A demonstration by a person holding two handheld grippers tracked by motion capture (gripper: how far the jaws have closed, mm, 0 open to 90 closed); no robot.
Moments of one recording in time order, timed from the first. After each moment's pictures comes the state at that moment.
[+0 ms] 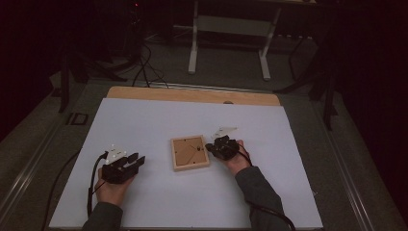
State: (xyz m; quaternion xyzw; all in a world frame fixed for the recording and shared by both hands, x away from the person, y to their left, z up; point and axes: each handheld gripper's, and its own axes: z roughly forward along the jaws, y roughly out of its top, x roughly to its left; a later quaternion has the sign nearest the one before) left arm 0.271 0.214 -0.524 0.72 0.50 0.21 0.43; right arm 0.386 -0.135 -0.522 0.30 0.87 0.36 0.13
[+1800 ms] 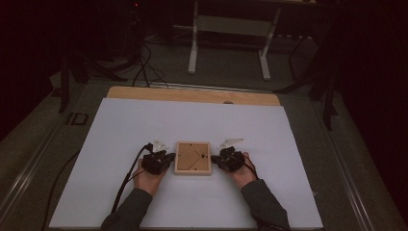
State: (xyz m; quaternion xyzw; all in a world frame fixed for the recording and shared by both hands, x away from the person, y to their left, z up) left arm 0.317 0.121 -0.537 0.78 0.47 0.15 0.38; right arm 0.354 -0.153 -0.535 0.33 0.87 0.35 0.10
